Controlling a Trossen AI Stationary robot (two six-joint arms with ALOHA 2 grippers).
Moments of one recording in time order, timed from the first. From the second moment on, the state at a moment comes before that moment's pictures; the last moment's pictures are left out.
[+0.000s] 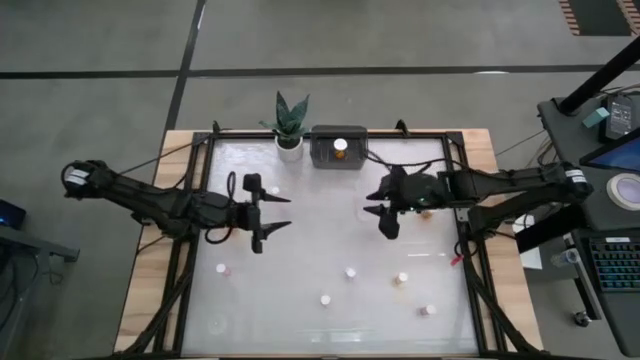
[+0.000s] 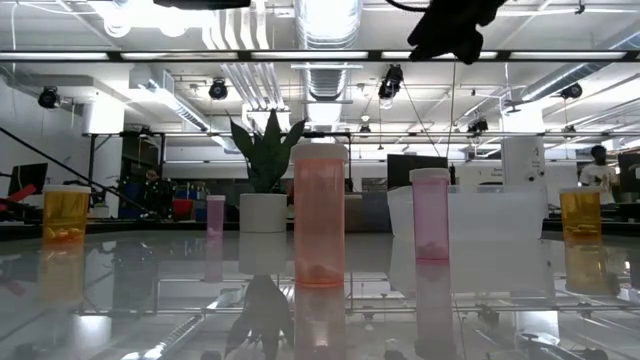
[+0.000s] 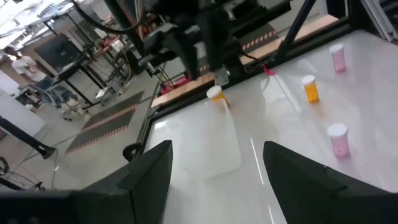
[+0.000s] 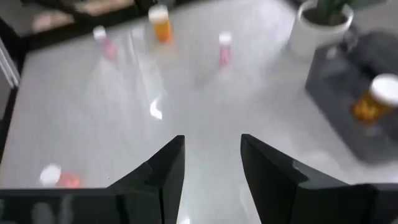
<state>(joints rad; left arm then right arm) -0.26 0.96 0.75 -0.01 -0.43 0.40 0.09 1.19 1.04 -0.52 0.17 0.33</state>
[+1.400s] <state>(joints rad) -0.26 0.92 0.73 -0.04 -0.43 0.37 0.45 1.83 1.40 -0.81 0.21 0.47</state>
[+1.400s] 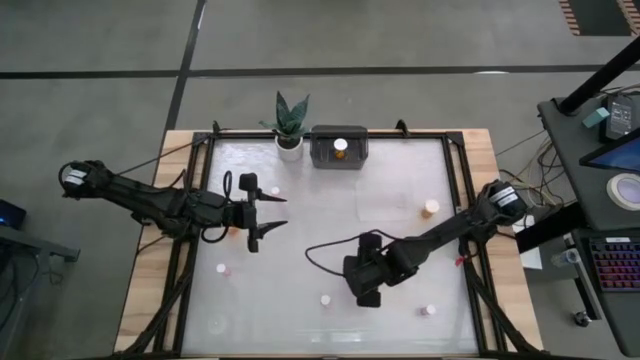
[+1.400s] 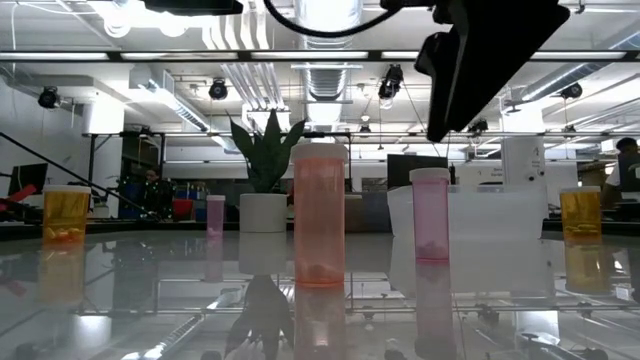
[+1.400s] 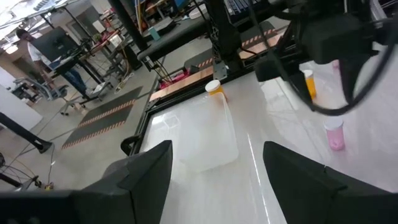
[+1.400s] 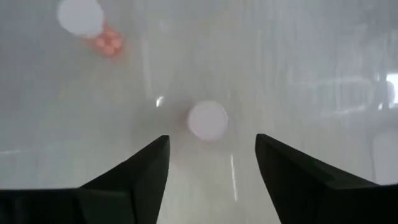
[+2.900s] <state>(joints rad) -0.26 0.92 0.73 -0.04 -0.43 0.38 0.40 1.90 1.34 -0.66 0.15 0.41</state>
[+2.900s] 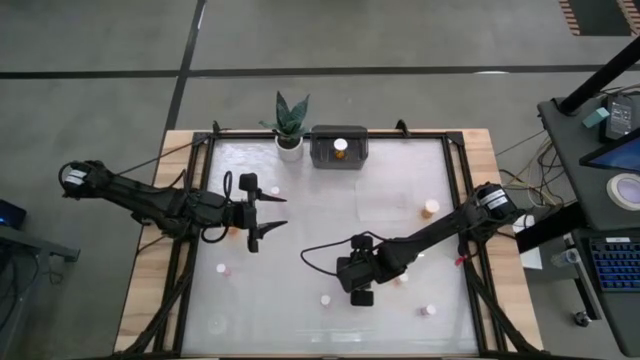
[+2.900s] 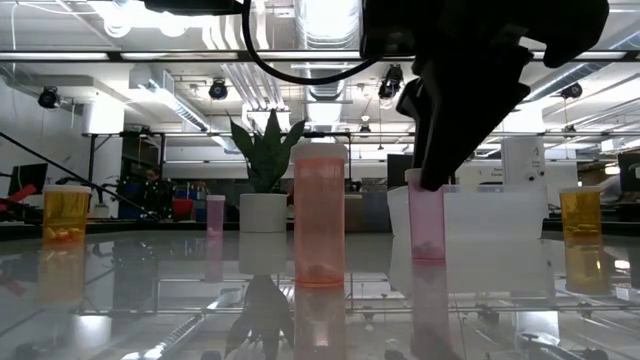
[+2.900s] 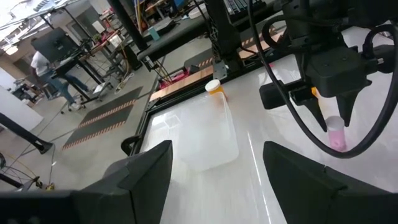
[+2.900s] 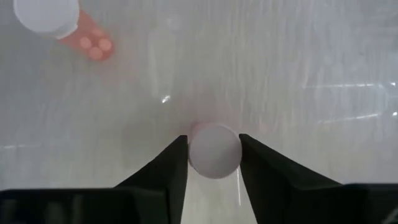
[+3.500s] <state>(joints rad) -0.26 0.92 0.73 -0.04 -0.43 0.38 0.37 1.78 1.34 -0.73 0.16 0.45</state>
